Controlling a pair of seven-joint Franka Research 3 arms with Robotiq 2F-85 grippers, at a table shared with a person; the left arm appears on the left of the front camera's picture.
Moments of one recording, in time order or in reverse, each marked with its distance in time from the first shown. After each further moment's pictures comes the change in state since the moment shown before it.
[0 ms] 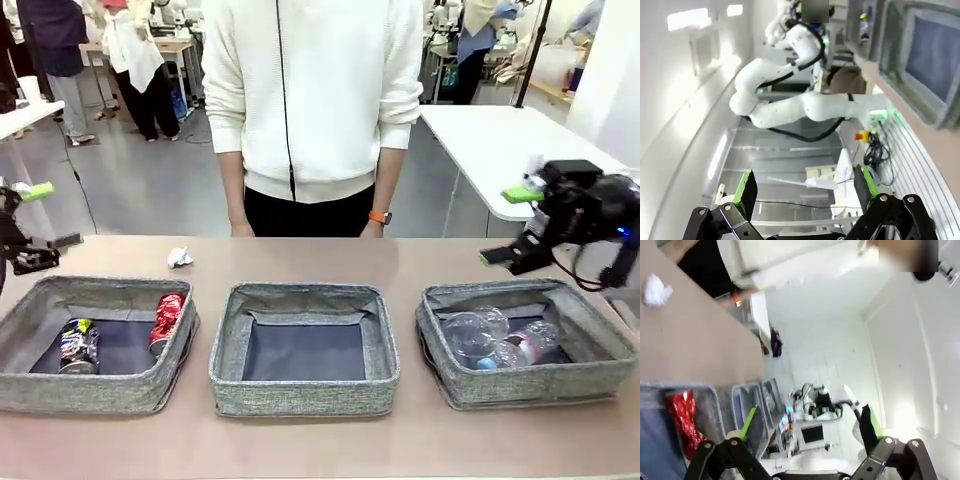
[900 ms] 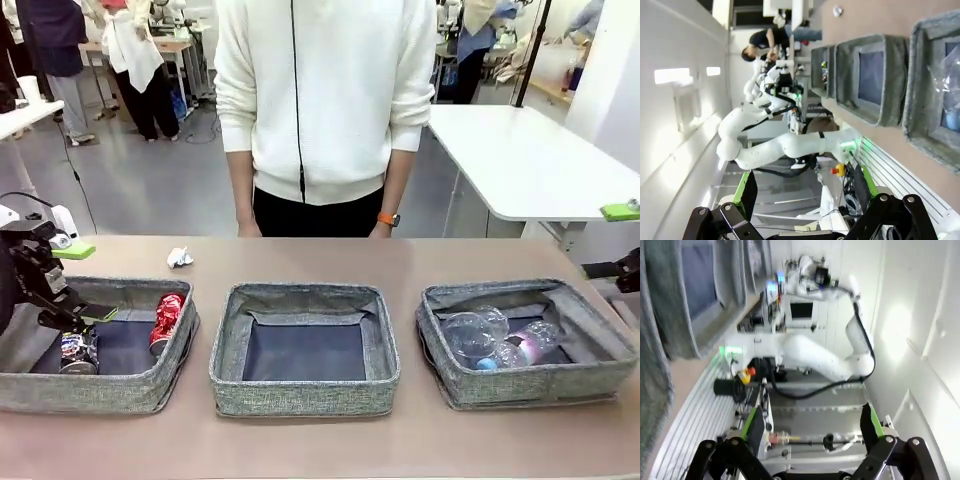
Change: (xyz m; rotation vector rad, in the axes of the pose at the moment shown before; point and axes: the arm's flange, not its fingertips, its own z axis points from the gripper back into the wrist) left arm -0.074 -0.017 -0.059 0.000 0.616 0.209; right arm -0.059 0.001 0.090 -0.128 -0.288 -0.036
